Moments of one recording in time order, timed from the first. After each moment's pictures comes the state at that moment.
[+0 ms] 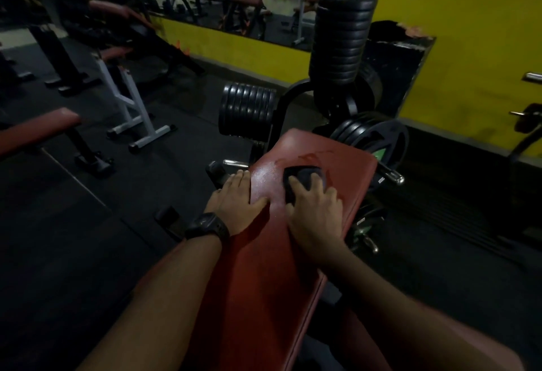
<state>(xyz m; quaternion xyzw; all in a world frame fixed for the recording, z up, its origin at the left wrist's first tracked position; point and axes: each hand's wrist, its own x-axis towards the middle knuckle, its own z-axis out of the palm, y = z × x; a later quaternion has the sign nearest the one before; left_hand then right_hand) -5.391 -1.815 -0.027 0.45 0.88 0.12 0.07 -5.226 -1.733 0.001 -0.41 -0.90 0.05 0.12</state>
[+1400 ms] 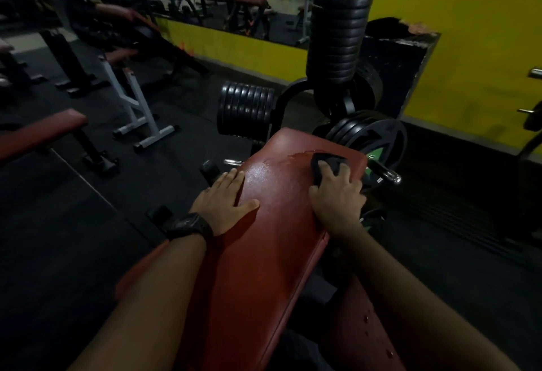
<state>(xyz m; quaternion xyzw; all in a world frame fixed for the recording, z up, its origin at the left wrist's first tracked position) -5.383 -1.819 -0.017 0.46 0.88 0.09 0.10 -5.201 -1.664 0.002 -0.51 -0.84 0.13 0.13</state>
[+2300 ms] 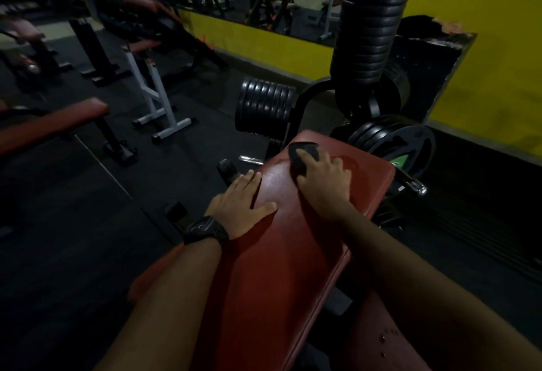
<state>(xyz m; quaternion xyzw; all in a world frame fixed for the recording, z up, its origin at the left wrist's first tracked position) -5.388 -1.817 -0.015 0.44 0.88 0.12 0.12 -5.275 -1.648 0.003 -0.36 -0.92 0.06 0.12</state>
